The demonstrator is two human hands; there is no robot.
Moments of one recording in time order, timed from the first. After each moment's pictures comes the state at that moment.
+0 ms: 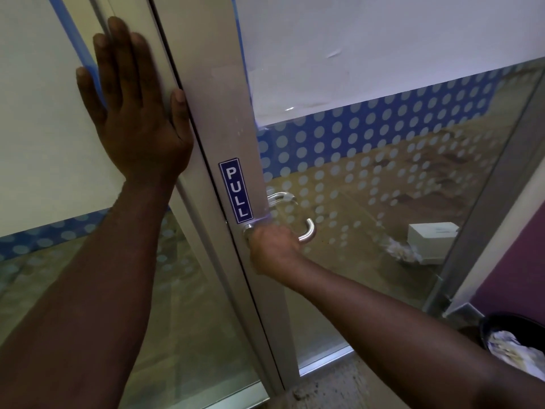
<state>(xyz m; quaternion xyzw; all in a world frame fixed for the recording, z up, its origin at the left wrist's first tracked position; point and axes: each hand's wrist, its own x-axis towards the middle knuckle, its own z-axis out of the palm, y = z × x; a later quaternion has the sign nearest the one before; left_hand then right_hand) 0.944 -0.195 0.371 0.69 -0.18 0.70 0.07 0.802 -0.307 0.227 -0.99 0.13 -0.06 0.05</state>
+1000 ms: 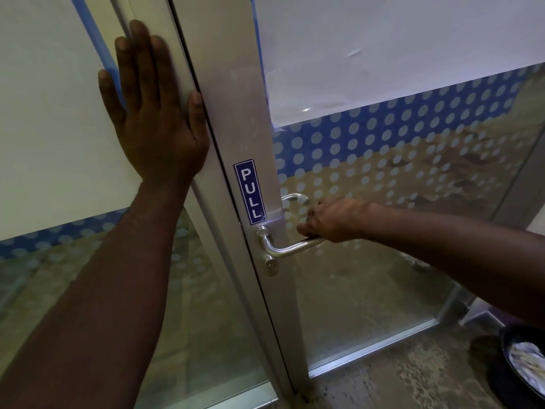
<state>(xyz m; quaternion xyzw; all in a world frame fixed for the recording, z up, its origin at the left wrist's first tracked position) 0.950 -0.196 0.371 0.66 -0.18 0.72 0.07 0.802 -0.422 0.258 -0.96 -0.16 0.08 -0.19</state>
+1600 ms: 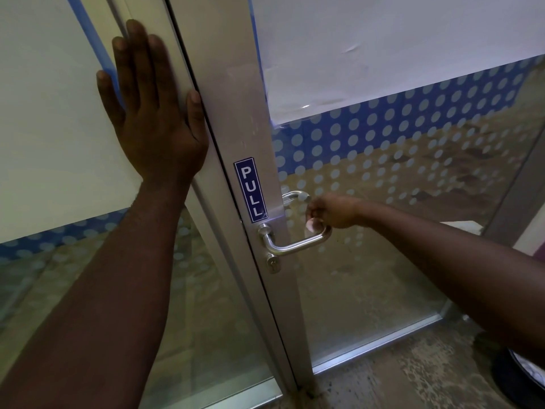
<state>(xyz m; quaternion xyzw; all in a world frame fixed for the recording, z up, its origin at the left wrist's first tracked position) 0.947 -0.196 0.372 0.67 -0.18 0.72 0.07 0.810 -0.441 0.243 -0.96 0.05 0.07 0.27</state>
